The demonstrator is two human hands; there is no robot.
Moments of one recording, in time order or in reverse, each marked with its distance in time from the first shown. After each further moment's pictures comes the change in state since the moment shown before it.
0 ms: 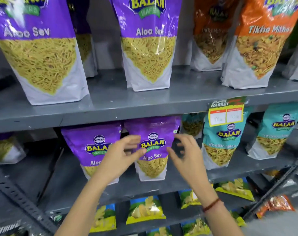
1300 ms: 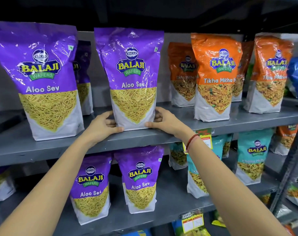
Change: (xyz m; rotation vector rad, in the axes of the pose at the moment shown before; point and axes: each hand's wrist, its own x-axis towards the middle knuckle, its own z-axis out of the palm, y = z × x) left_hand 0.086 0.102 -0.076 0.004 0.084 -0.034; right_hand 0.171 -0.058 -0.066 0.238 -0.430 0.050
